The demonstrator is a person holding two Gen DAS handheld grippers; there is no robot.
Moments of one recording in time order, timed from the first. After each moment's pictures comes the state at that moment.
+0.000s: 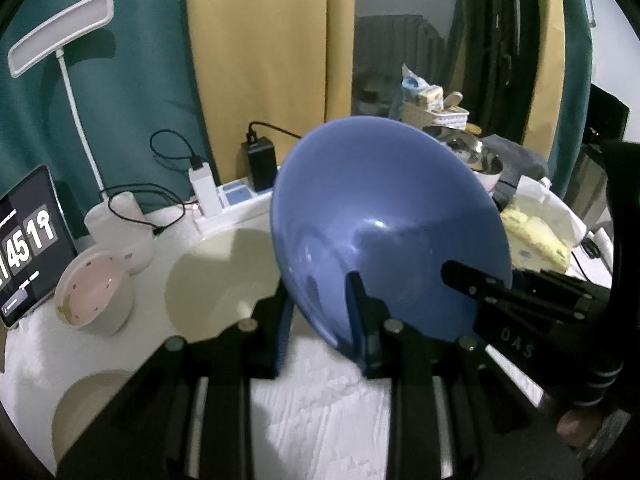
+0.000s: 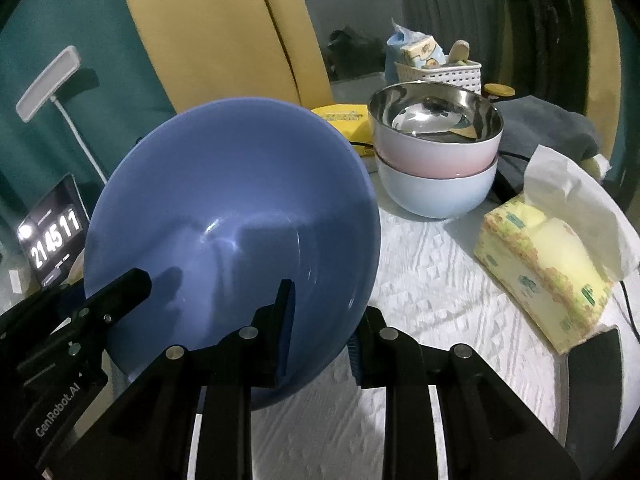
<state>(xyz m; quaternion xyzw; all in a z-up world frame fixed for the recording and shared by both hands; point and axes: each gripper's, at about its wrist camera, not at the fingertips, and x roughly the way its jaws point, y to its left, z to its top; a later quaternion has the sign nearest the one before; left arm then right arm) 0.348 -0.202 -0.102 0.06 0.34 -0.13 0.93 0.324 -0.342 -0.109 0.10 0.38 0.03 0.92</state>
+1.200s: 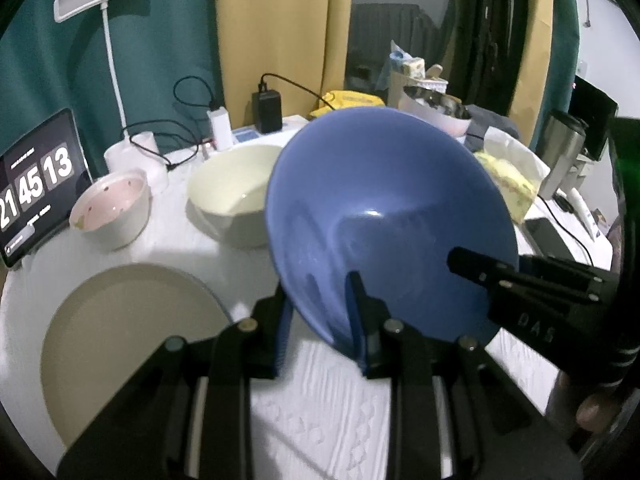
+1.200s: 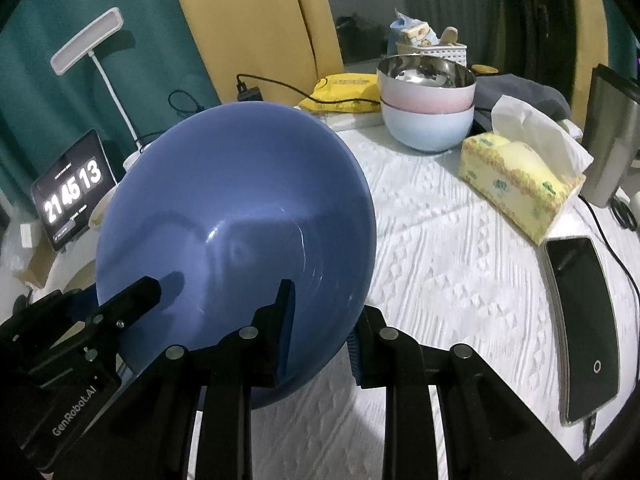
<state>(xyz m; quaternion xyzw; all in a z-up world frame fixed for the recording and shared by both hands) 0.265 -0.165 -0.128 0.04 0.37 -0.14 0.92 0.236 -0.310 -0.115 0.08 0.41 0.02 0.91</state>
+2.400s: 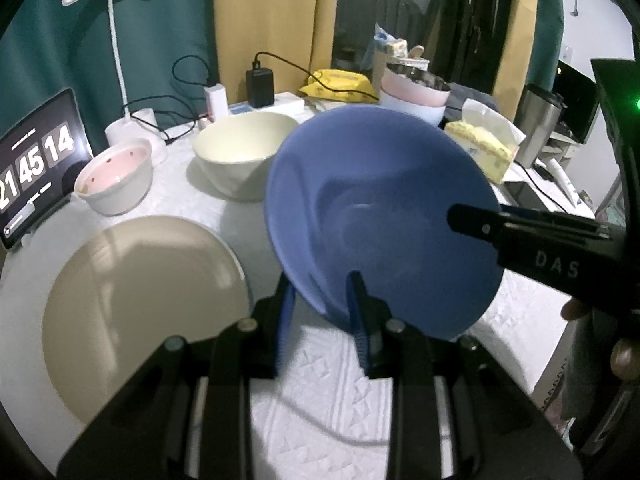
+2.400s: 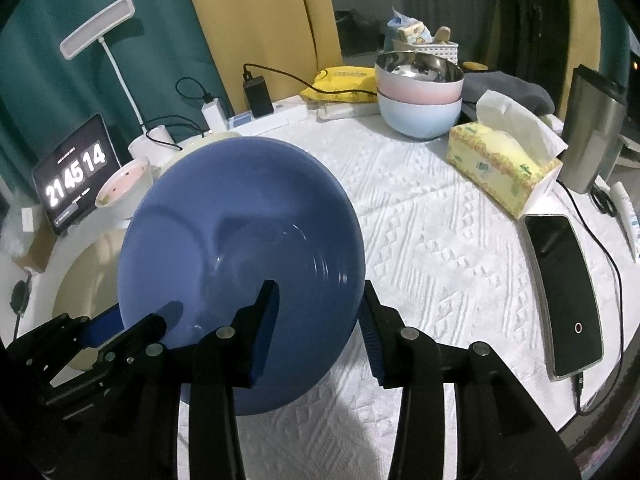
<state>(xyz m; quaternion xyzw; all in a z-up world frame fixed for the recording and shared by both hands) 0.227 -0.143 -0.134 0.05 0.39 -0.17 0.90 0.206 -0.300 -0.105 0.07 0.42 0.00 0.90</state>
